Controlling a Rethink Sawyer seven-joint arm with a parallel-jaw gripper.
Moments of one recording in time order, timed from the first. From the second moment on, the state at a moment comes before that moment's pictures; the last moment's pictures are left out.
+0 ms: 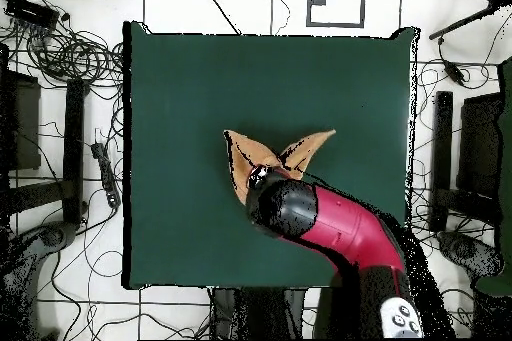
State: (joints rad) arm -0.23 -0.85 -0.06 1.88 0.11 0.51 1.74
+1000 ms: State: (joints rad) arm -0.48 -0.80 0.16 1.95 -0.04 0.47 1.74
